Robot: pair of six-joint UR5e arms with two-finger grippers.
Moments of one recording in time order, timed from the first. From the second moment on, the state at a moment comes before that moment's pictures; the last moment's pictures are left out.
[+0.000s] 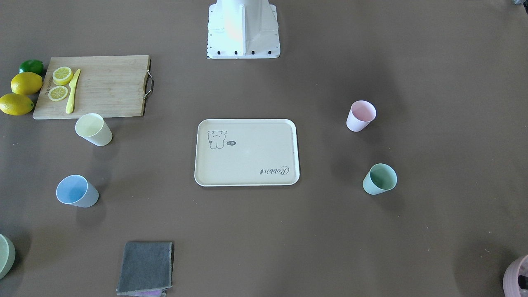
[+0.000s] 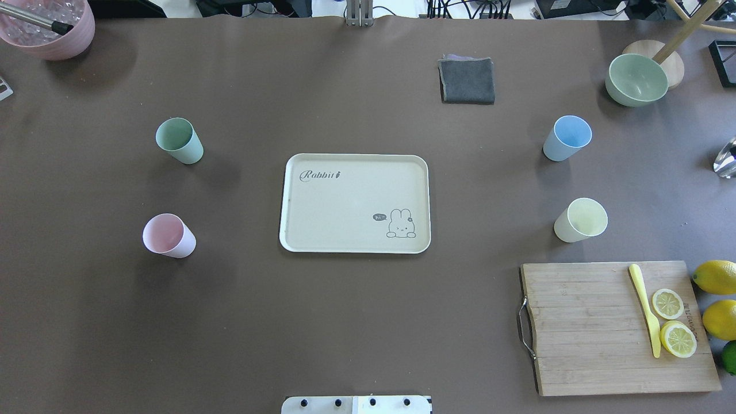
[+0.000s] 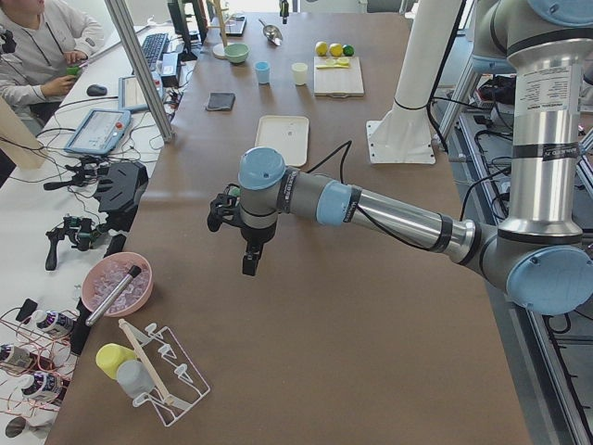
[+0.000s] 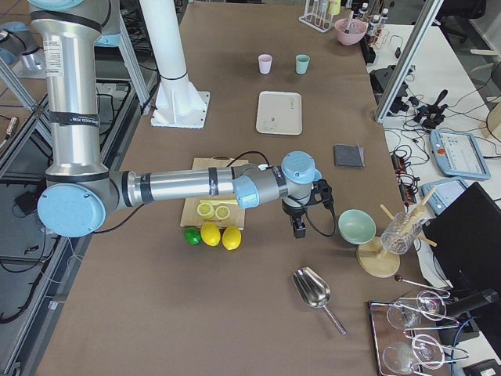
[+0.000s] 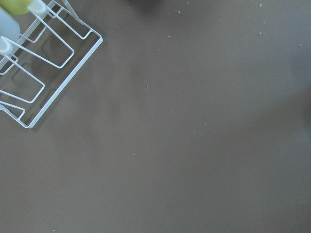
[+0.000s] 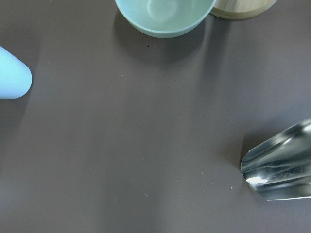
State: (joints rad) left arm -1.53 -1.52 -1.92 -1.54 -2.34 -0.06; right arm 1.40 -1.58 1.67 -1.35 2.36 0.11
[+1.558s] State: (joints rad) left arm -1.54 -1.55 -1.77 -1.56 -2.34 -0.06; right arm 1.53 -1.59 1.72 -1.44 2.37 0.04
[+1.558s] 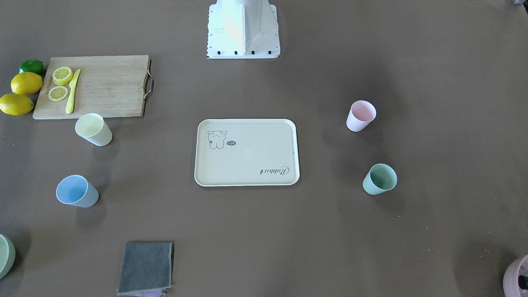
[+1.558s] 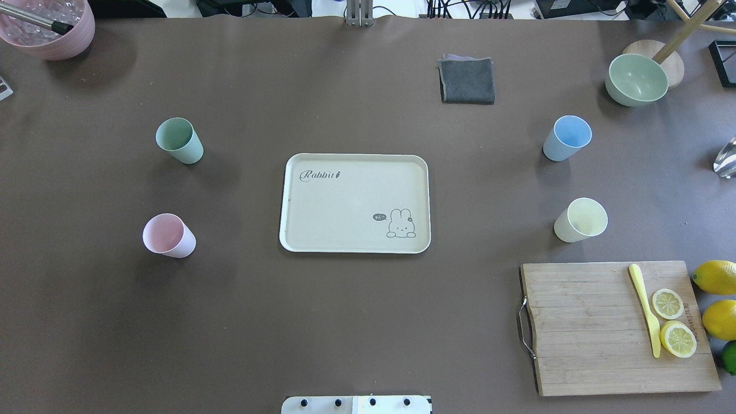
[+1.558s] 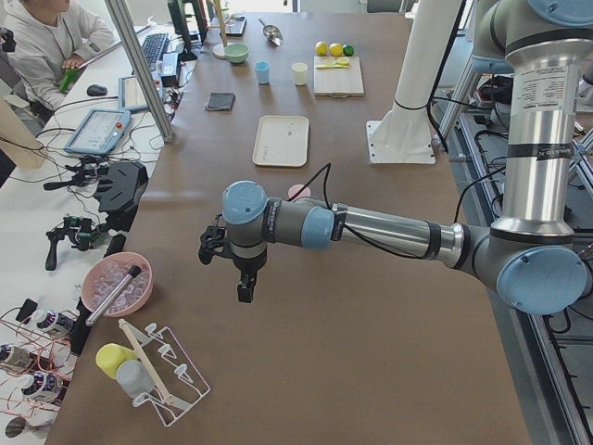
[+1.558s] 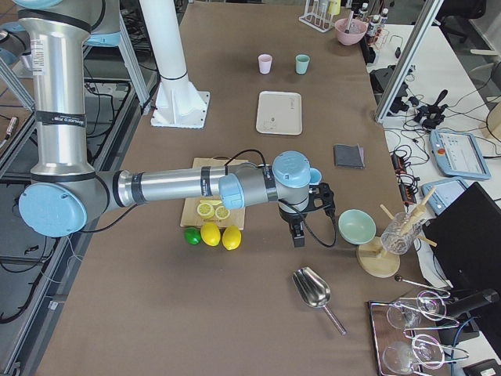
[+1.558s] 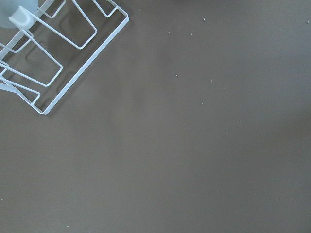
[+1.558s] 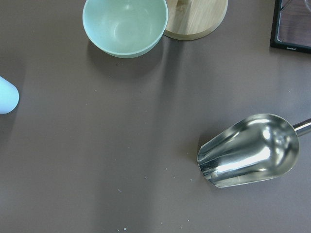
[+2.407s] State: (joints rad) left arm -1.53 -1.54 -1.84 -1.57 -2.34 -0.15; right arm 1.49 -1.61 1.76 -1.44 2.38 0.10
